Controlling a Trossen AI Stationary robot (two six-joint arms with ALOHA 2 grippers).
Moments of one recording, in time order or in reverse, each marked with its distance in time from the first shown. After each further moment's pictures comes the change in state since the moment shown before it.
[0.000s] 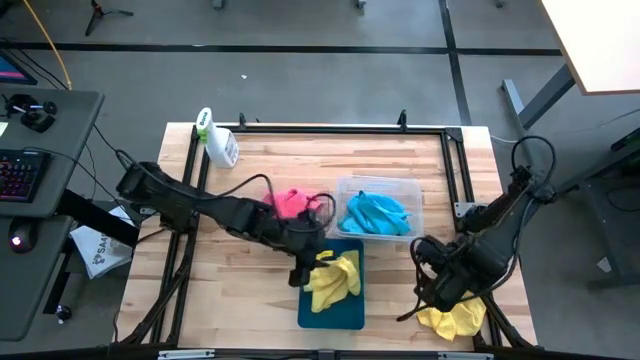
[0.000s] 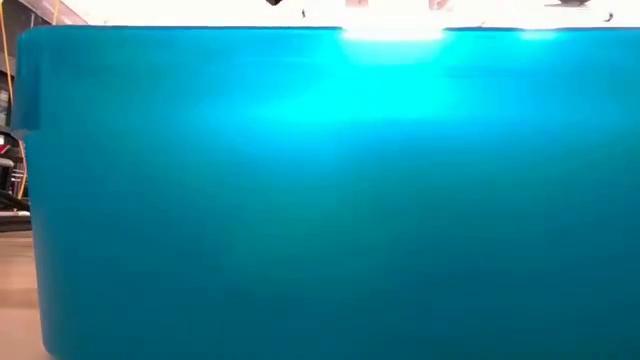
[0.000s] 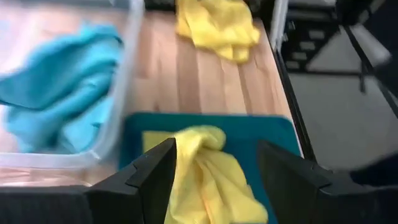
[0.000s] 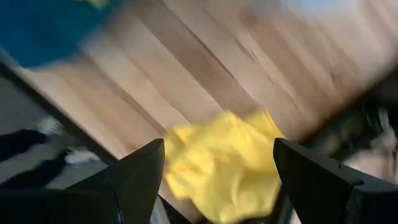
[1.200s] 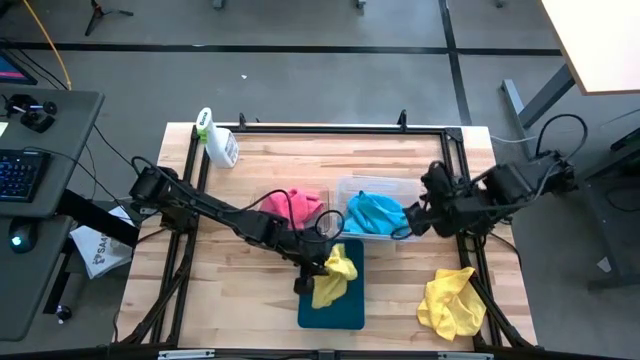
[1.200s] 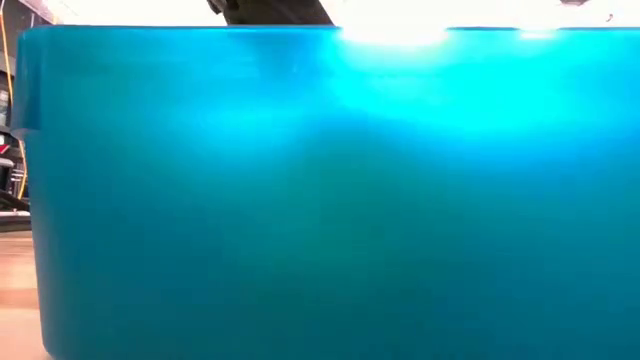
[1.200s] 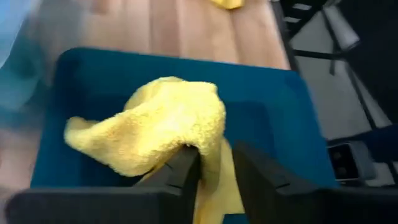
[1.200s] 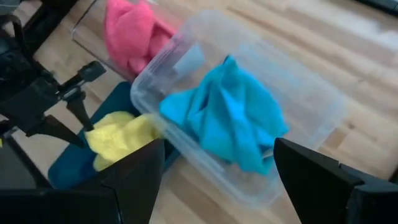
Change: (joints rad) left arm 0.029 0.107 -0.231 0.284 0.167 -0.059; right arm -0.318 -0.209 0.113 0.004 0.419 -0.195
